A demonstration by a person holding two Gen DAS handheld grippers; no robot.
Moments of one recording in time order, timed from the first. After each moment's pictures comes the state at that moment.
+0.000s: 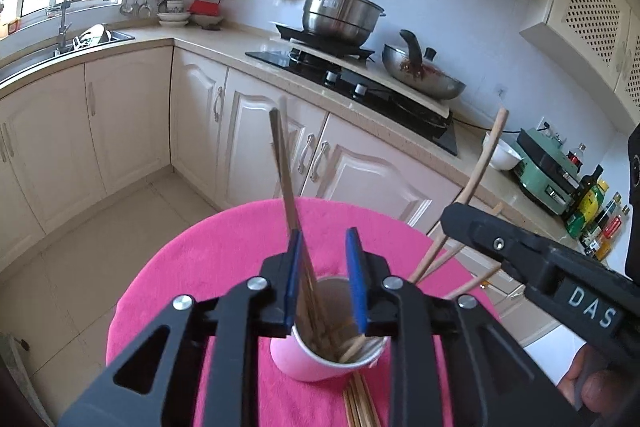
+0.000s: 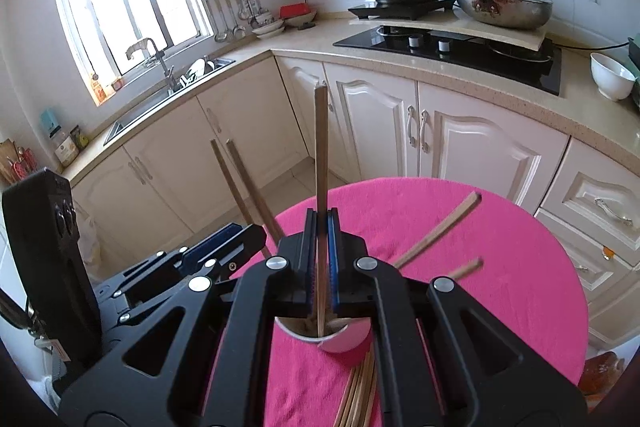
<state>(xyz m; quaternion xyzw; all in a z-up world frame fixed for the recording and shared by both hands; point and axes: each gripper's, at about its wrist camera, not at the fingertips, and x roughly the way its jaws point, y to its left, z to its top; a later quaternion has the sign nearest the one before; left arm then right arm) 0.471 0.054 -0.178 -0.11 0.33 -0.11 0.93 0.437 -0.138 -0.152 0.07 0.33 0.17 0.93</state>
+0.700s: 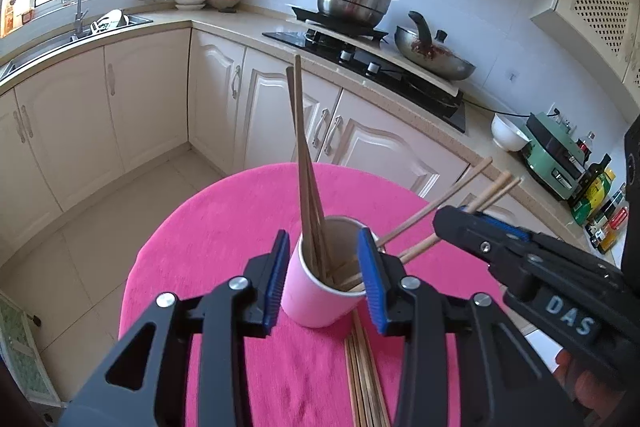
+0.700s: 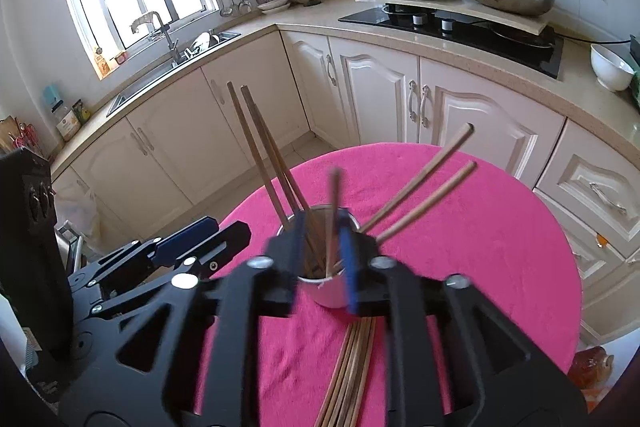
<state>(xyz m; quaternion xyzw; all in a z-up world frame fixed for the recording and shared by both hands) 0.424 0.050 -0.180 -0.11 0.36 -0.08 0.92 0.407 -0.141 -0.163 0.05 0.36 0.17 0.91</state>
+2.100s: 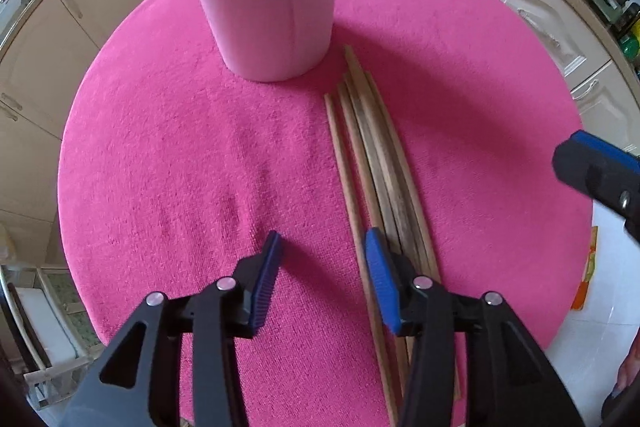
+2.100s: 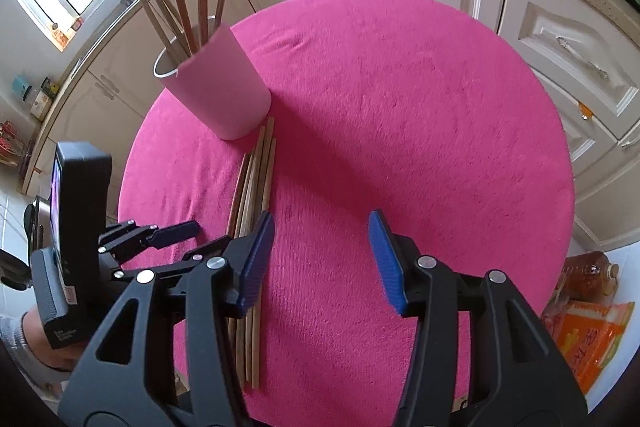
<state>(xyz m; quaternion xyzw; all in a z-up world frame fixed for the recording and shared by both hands) 0.389 -0.038 -0.332 0.05 0.62 -0.07 0.78 0.343 -0.234 -0.277 0.08 0.52 0.13 0.84</state>
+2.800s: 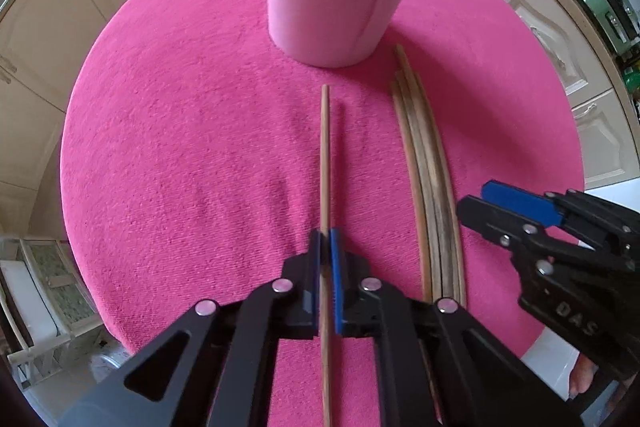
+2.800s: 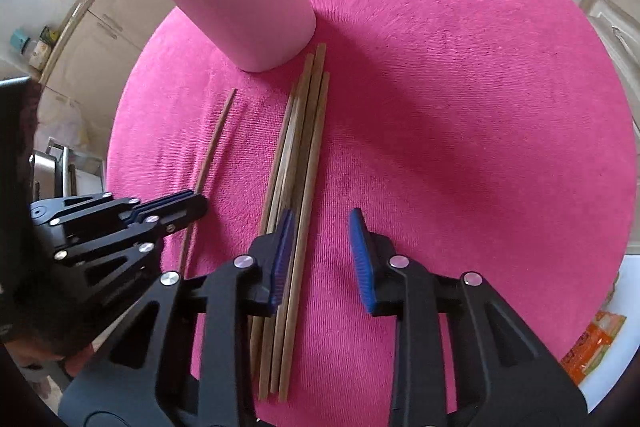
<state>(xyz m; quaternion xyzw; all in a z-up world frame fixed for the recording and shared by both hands) 0.395 0.023 -0.324 -0.02 0.64 -0.08 0.76 0.372 -0.177 -0.321 0.04 0.61 0.16 0.78</state>
